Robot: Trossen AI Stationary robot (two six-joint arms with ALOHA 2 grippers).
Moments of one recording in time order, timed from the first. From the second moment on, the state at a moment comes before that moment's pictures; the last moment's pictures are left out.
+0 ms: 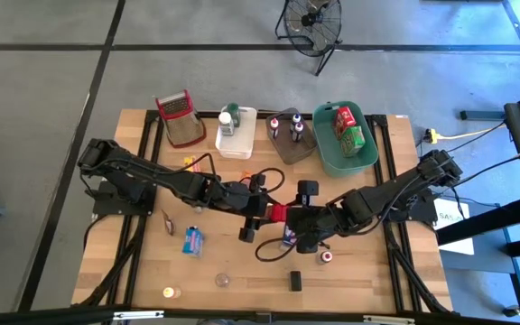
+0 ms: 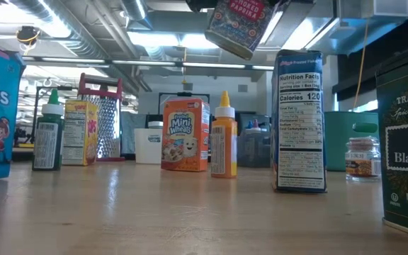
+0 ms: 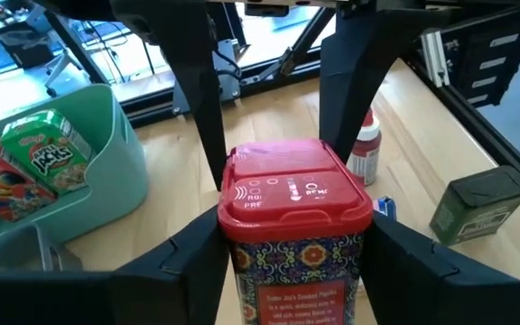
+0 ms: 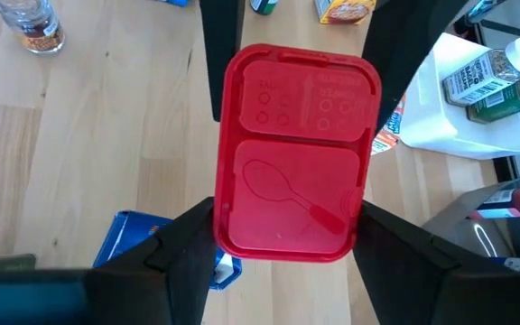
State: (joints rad) left arm -0.23 1.60 1.25 -0.13 -0.18 0.13; right arm 0.48 1.64 1.52 -0.94 0.50 0.26
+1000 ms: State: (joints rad) left arm -0.16 1.40 1.25 -0.41 -0.52 0.20; right arm 0.58 1.62 1.57 -1.15 0.74 0.64
